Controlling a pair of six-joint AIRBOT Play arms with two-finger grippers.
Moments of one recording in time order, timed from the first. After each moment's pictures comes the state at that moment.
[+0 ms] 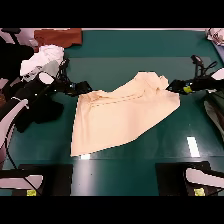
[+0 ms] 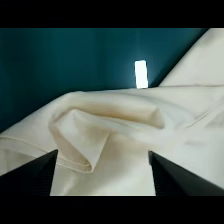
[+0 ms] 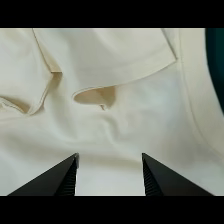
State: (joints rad) left arm -0.18 -1.47 1.13 0.84 -0.75 -1.33; right arm -0.18 -1.33 1.11 -1.04 1.02 1.28
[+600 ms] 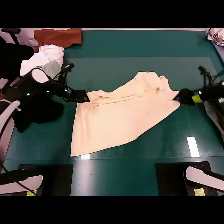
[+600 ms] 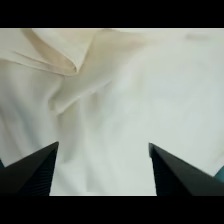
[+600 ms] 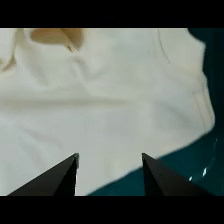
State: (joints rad) left arm -0.18 -1.34 1.14 0.98 -1.08 -1.31; right arm -0.35 -1.24 0.98 -1.05 1.20 1.28
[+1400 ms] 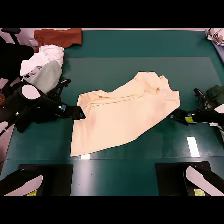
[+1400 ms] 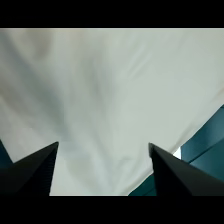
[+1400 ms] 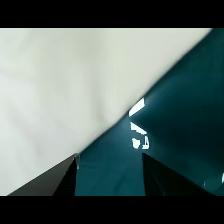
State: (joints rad) left arm -0.18 -1.12 0.88 0.97 -1.15 -1.33; right arm -0.34 -1.02 0.59 -0.95 1.02 1.21
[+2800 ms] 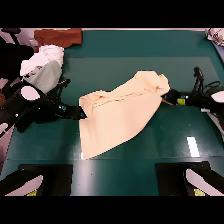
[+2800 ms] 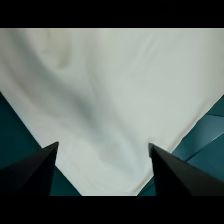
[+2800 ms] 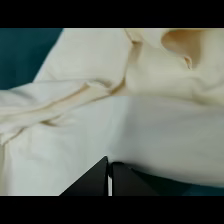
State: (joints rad) left arm -0.18 -1.11 0.86 0.93 -1.13 -1.33; right arm -0.12 -1.04 0.79 -0.68 0.85 1.21
